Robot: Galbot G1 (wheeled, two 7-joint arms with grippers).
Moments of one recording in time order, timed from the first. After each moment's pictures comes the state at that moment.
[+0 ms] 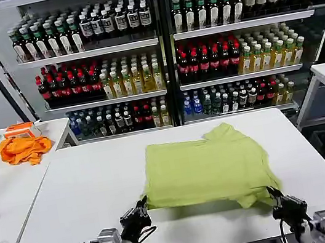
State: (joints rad) left arm 1.35 -1.26 -0.22 -2.11 -0.49 0.49 -0.32; right arm -1.53 1.03 0.55 2.19 0.57 -0.47 0.25
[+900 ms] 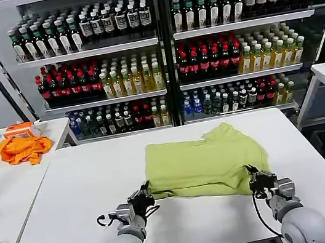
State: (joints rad) left arm 1.14 -1.31 -0.15 -1.83 -0.41 0.41 -0.31; right arm -1.24 1.05 0.36 1.89 0.44 -0.40 0.23
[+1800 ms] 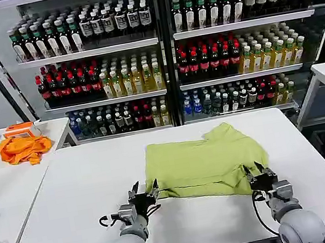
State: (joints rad) left arm 1.21 -1.33 -0.19 -1.86 -0.37 0.39 -0.31; right arm -1.39 1.07 0.49 1.98 0.41 -0.39 0.23
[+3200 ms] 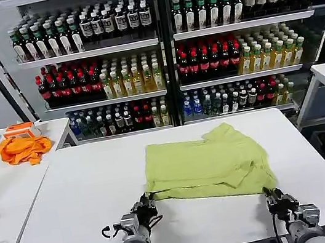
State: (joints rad) left arm 1.23 -1.35 -0.18 -1.82 -0.41 0.42 -0.34; right arm -1.53 1.11 0.55 1.98 0.53 -0.40 0.24
